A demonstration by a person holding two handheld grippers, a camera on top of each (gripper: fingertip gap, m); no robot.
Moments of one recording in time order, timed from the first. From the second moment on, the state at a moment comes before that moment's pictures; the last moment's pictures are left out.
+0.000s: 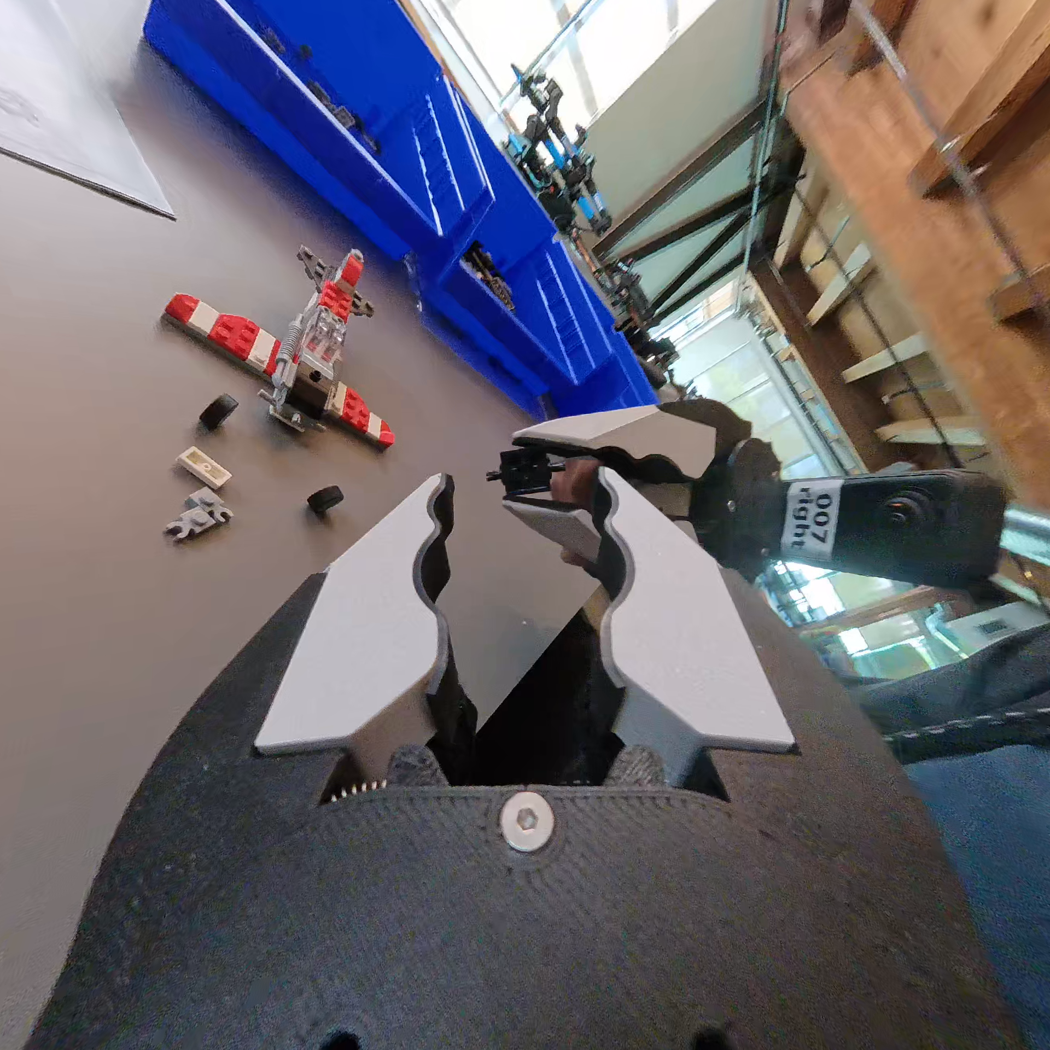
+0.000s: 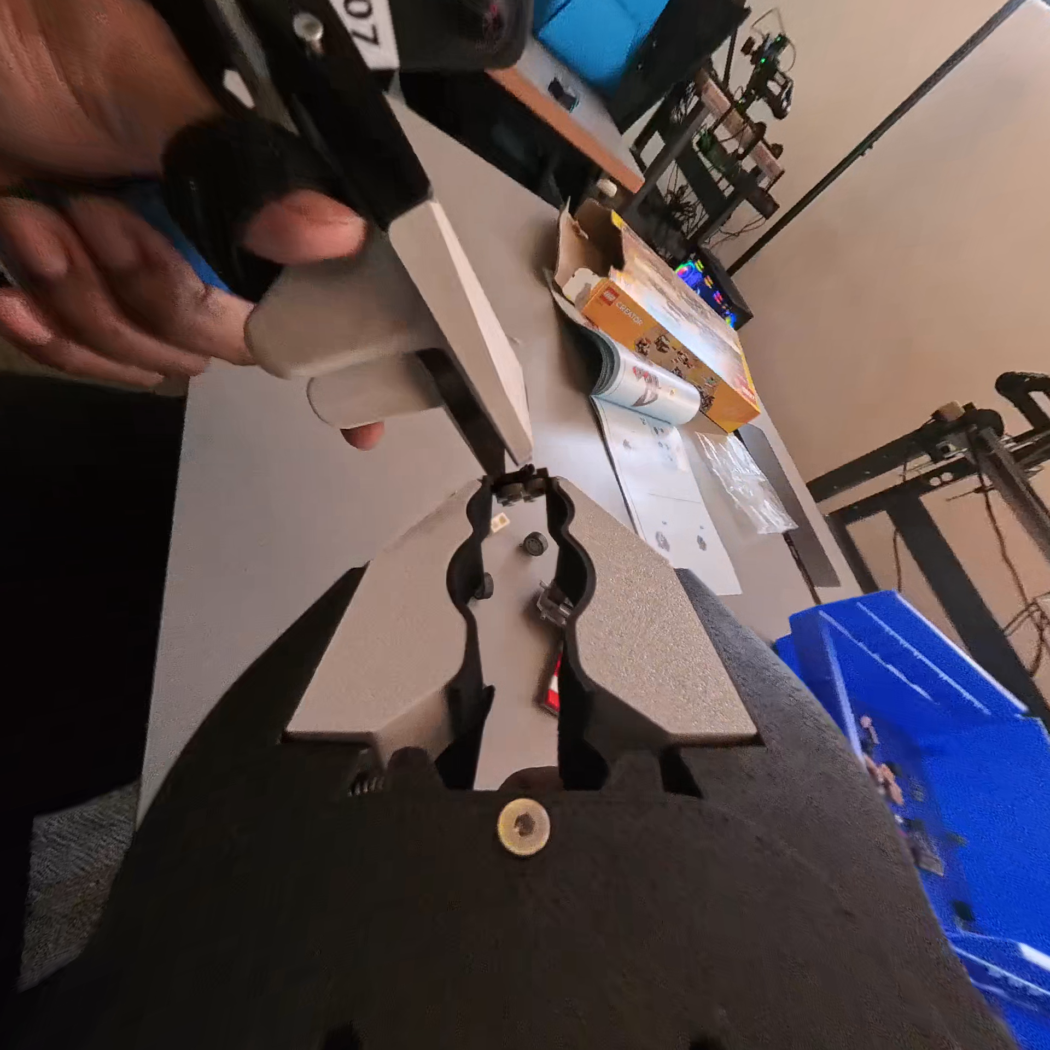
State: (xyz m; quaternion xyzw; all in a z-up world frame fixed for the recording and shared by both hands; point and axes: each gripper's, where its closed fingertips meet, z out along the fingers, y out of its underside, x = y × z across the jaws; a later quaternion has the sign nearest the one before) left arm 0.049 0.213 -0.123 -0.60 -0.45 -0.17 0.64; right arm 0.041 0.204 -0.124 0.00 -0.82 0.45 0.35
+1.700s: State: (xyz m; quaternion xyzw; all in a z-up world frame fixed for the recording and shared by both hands) left arm 0.039 0.204 -0.114 -0.52 -0.45 -0.16 0.70; right arm 0.042 0.198 -0.123 -0.05 -0.84 0.45 0.31
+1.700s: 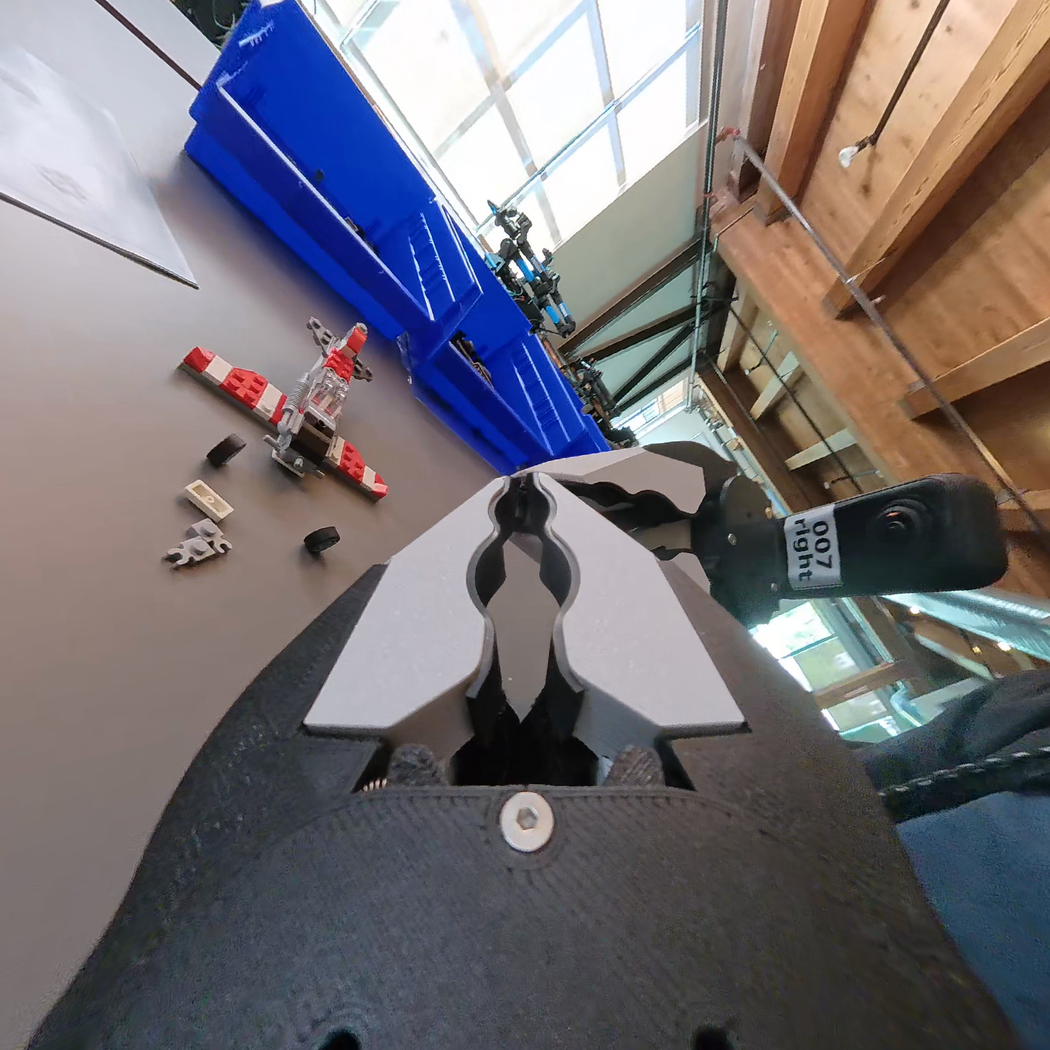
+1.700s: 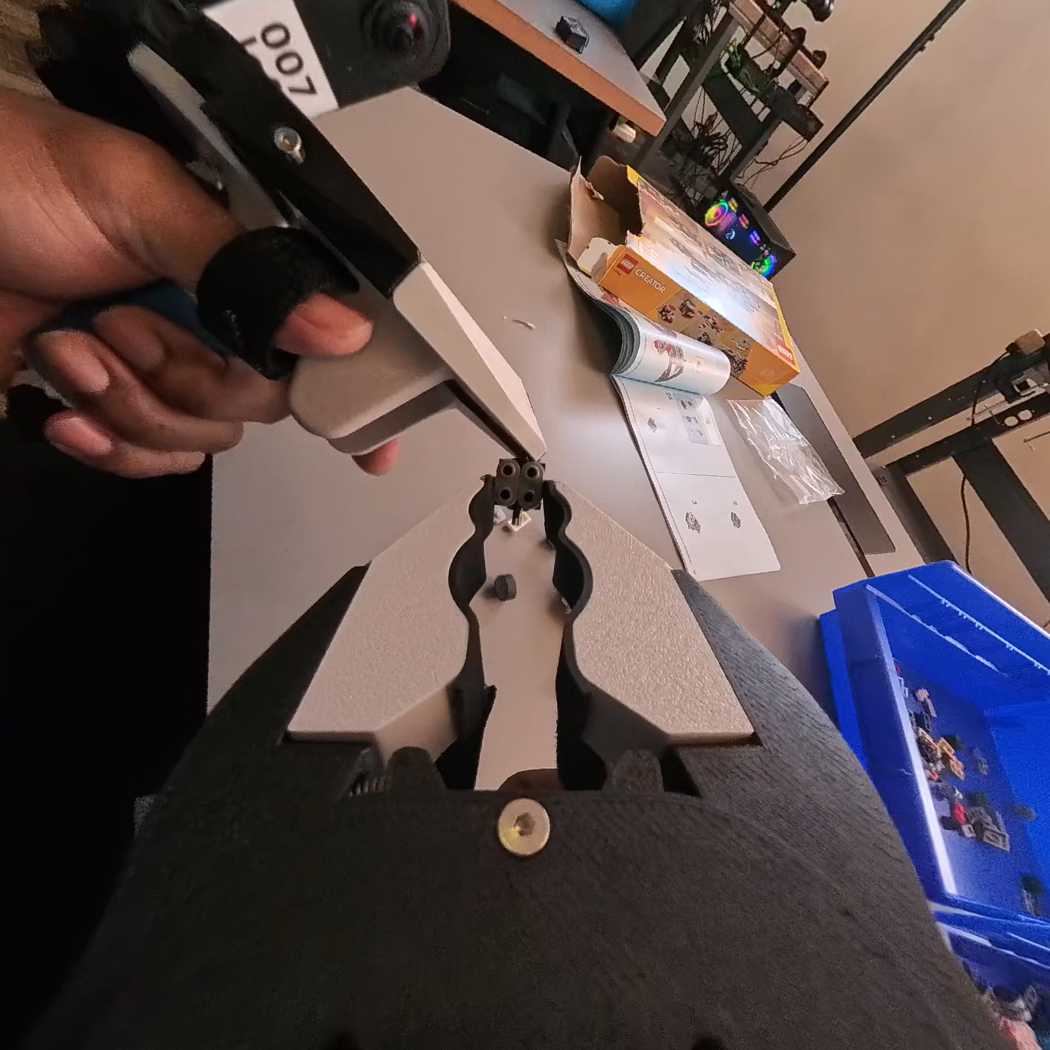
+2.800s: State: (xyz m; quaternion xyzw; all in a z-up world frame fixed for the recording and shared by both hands) left arm 0.038 0.210 -0.122 -0.45 -0.49 -0.26 0.70; right arm 0.042 0.202 -0.127 -0.05 -0.81 0.50 0.30
